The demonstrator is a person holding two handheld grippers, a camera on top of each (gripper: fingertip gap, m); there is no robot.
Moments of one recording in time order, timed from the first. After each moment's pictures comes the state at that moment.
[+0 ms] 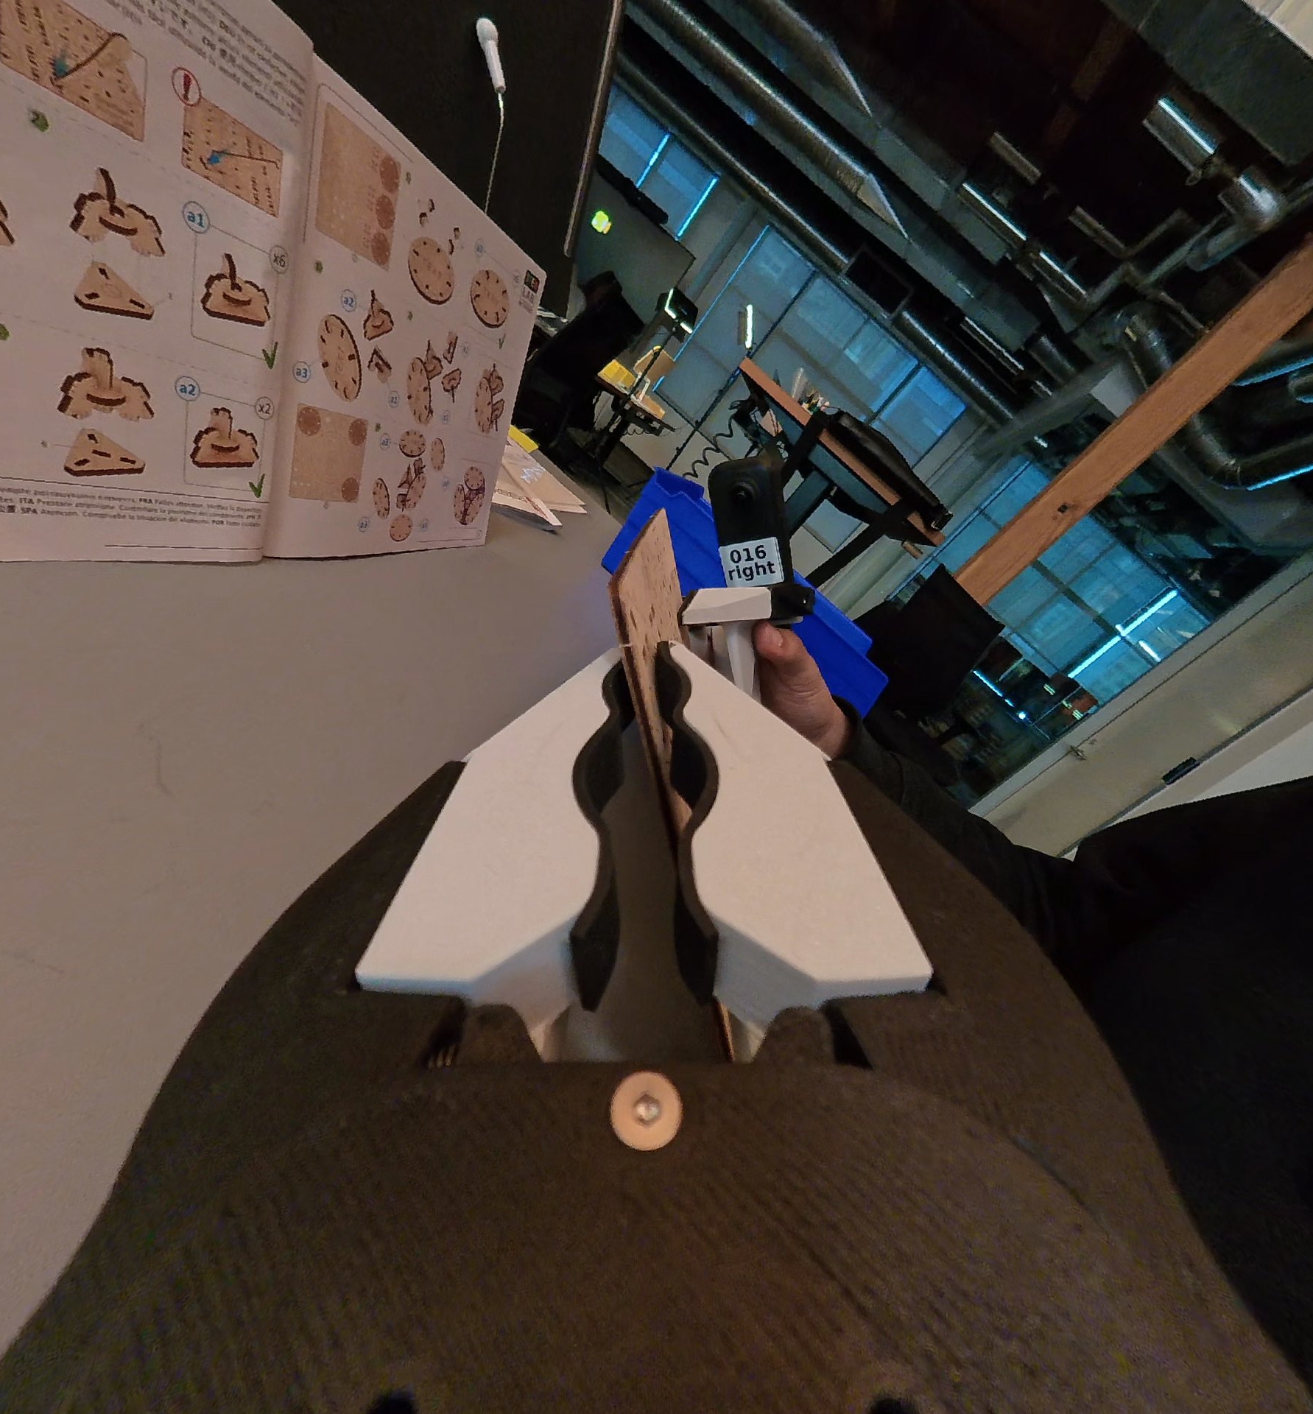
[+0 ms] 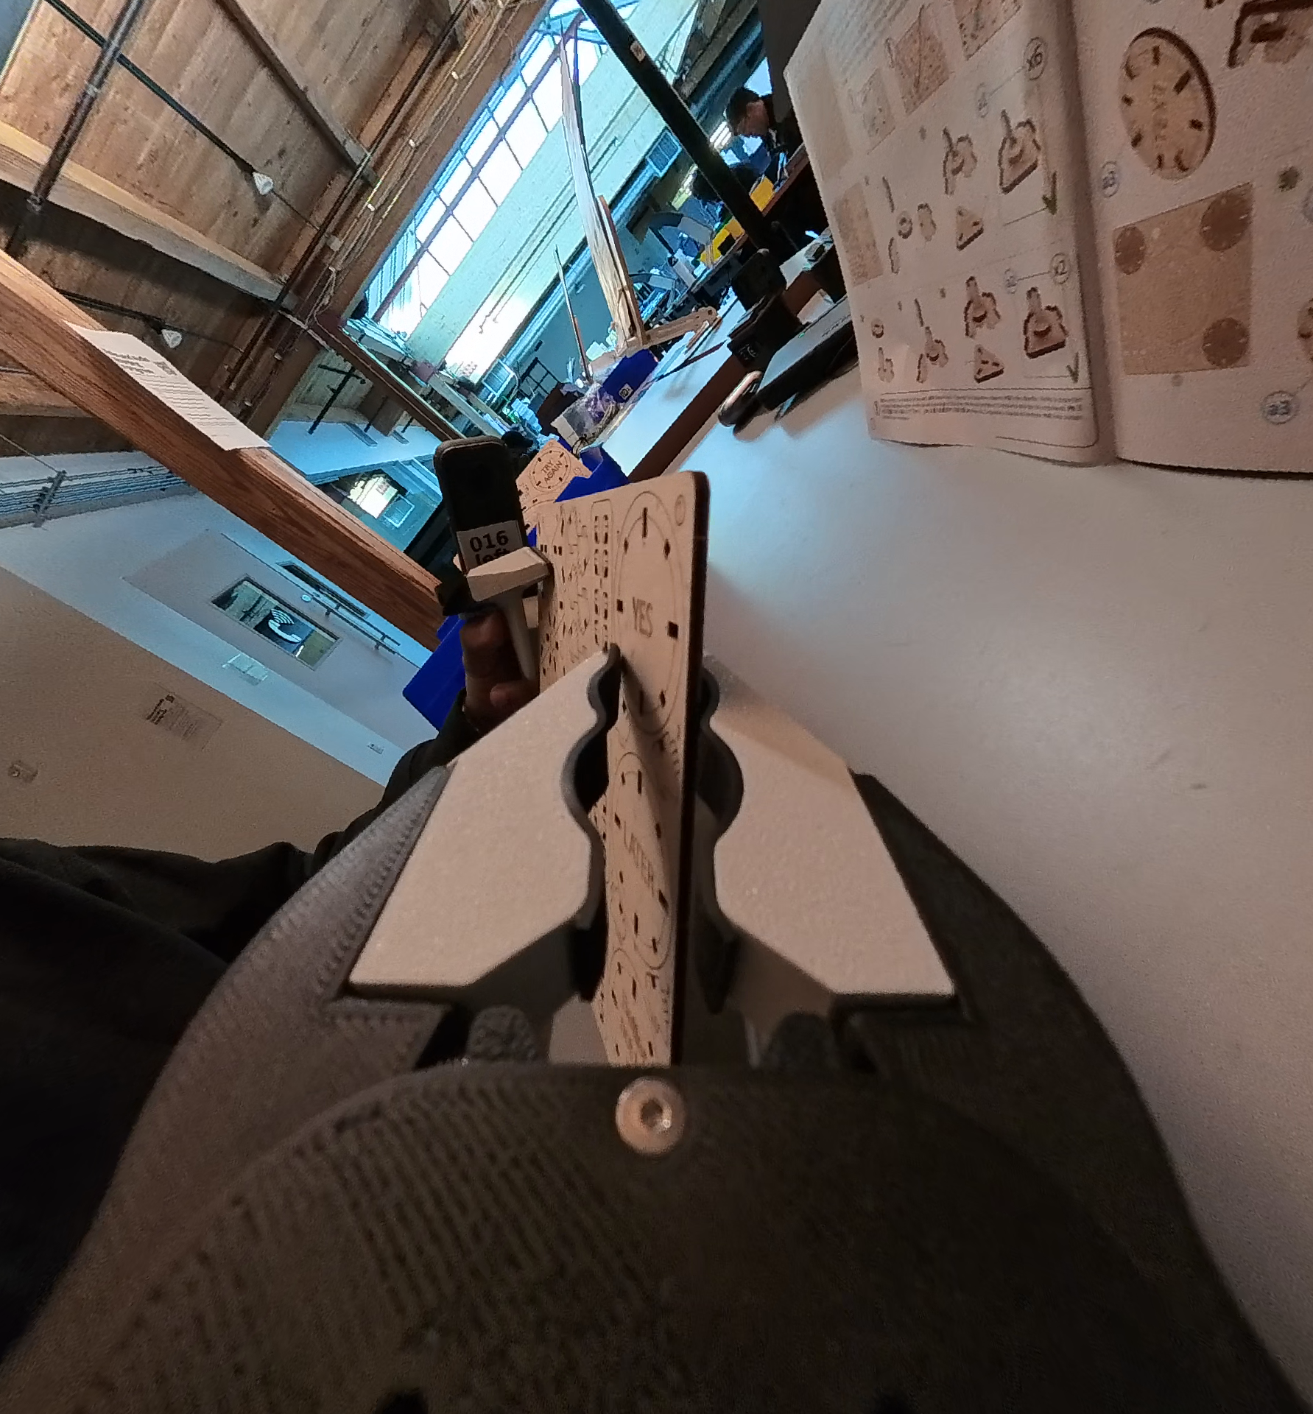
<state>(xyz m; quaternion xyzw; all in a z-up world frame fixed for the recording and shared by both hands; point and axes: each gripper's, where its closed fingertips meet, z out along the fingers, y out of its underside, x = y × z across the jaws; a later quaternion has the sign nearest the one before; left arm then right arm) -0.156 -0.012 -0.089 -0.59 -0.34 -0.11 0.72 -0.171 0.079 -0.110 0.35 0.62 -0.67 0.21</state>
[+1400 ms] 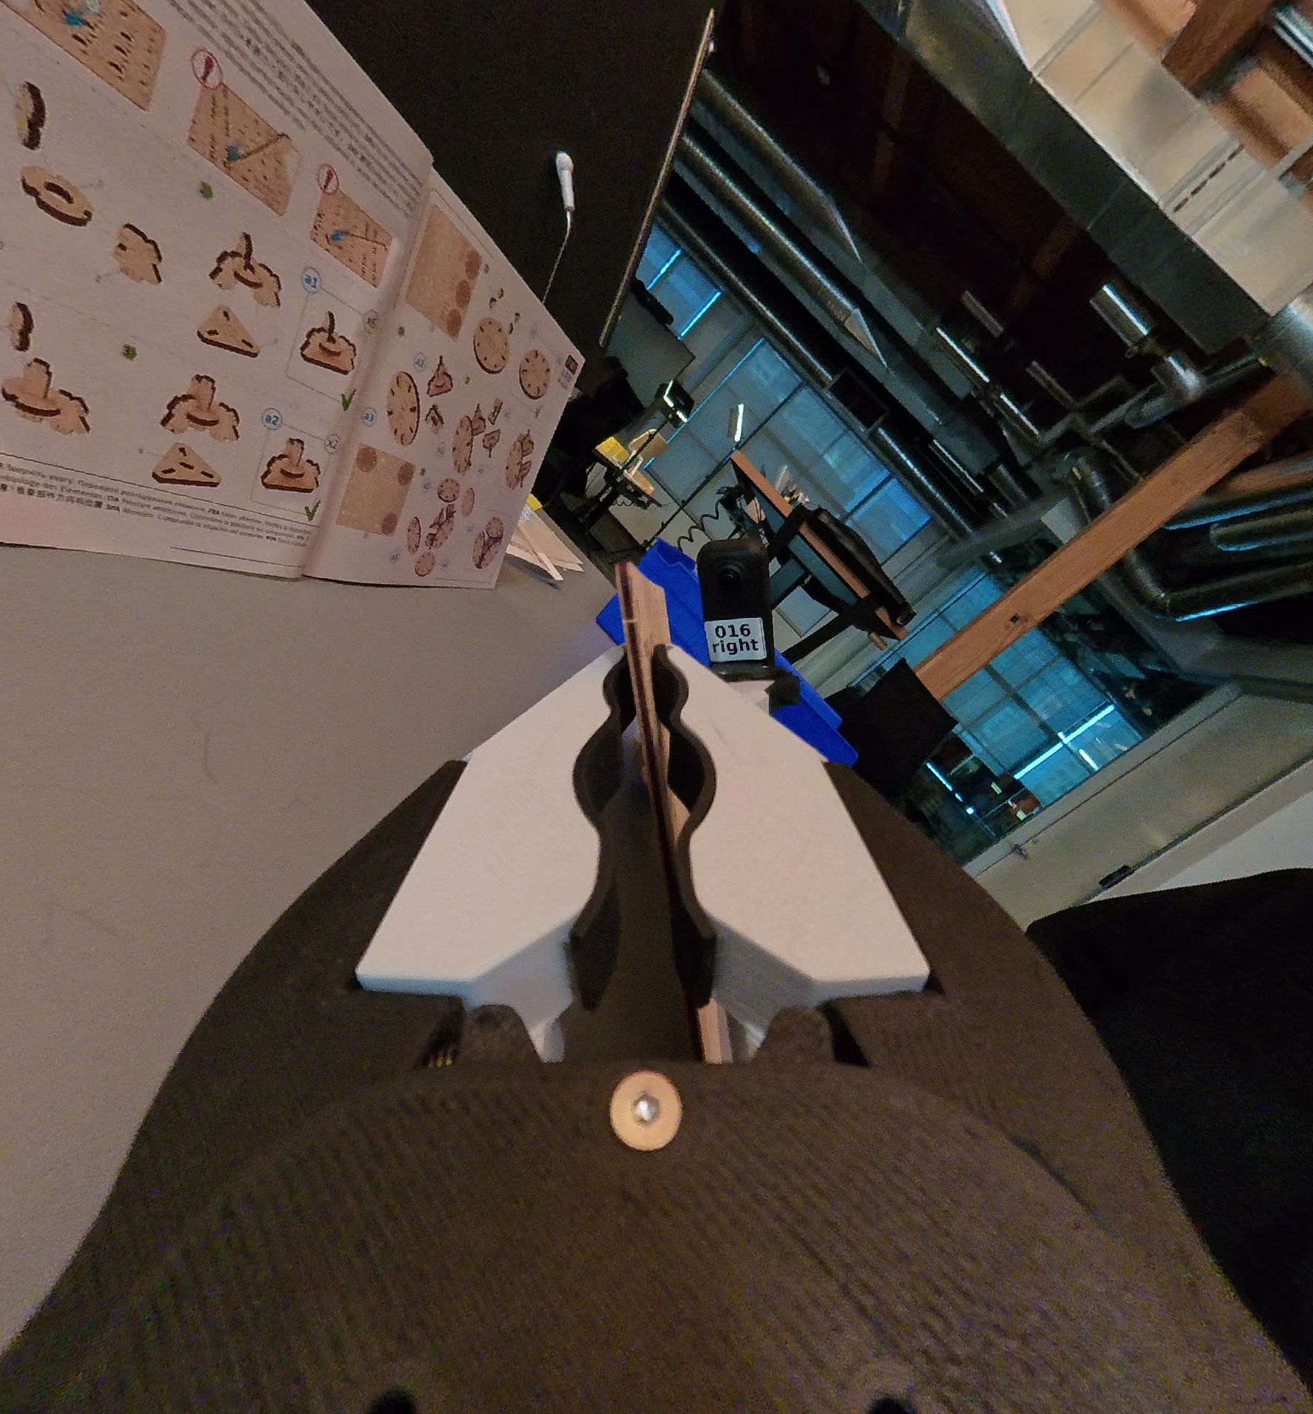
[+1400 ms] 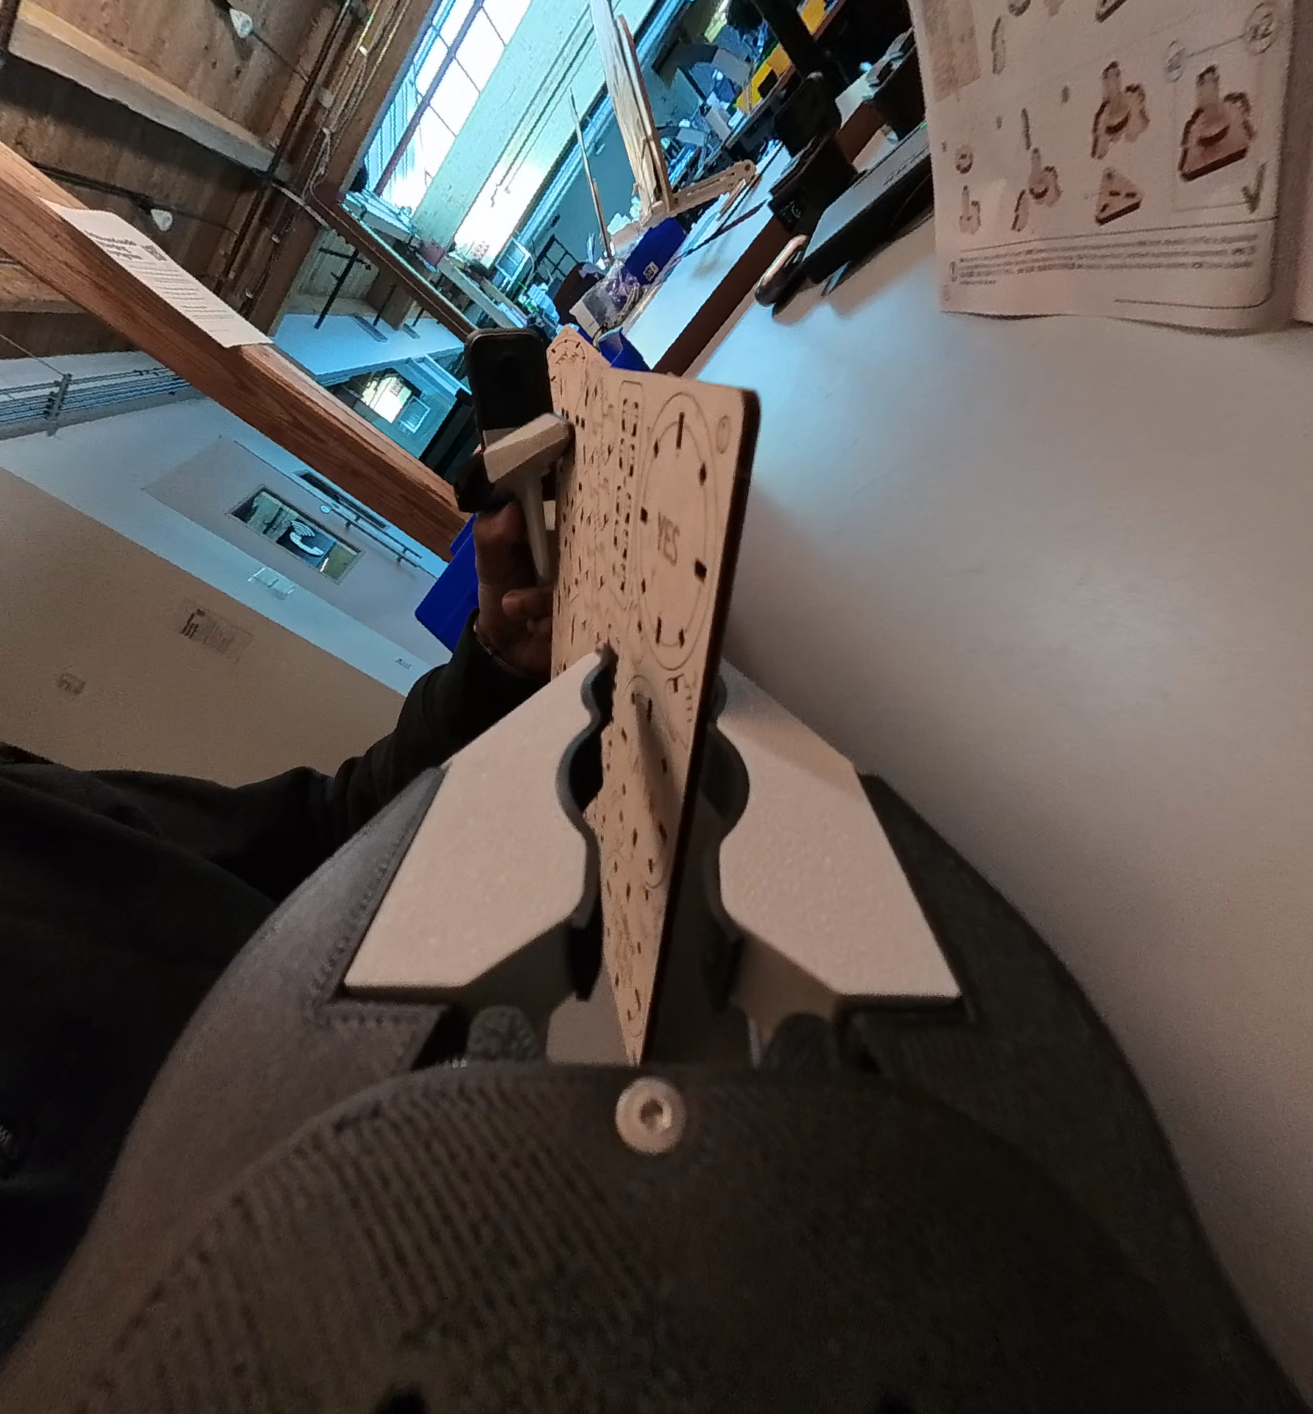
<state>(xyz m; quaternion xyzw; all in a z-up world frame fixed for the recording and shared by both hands) -0.170 -0.031 -0.083 -0.53 -0.38 -0.13 0.75 -0.150 0.057 -0.125 0.33 0.66 -0.63 0.25</state>
